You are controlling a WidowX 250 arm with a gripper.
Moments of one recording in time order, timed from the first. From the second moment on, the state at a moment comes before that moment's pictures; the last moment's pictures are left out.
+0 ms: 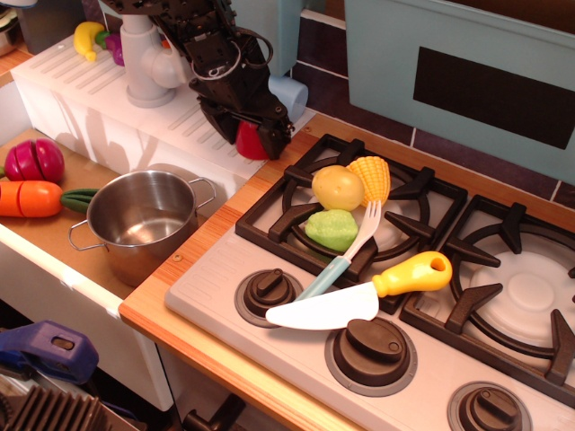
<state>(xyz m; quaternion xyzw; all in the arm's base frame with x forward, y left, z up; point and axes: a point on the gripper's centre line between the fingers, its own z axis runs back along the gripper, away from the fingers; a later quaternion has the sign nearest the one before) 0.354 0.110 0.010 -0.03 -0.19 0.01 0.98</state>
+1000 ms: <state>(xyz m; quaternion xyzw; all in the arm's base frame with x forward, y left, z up) 0.291 0.152 0.034 0.07 -0.07 0.02 0.99</state>
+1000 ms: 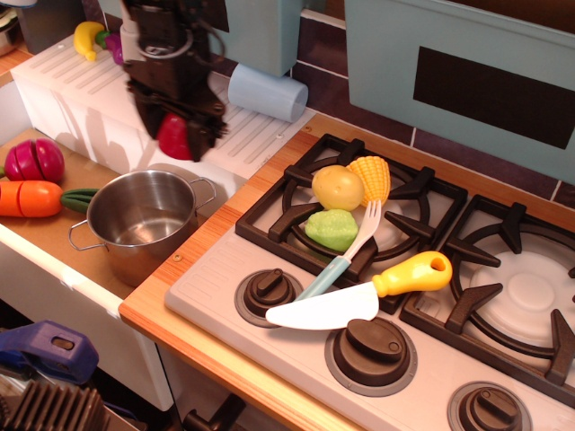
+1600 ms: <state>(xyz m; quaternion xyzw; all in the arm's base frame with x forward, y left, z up) 0.272 0.168 0.029 0.07 -0.05 0.02 1.00</state>
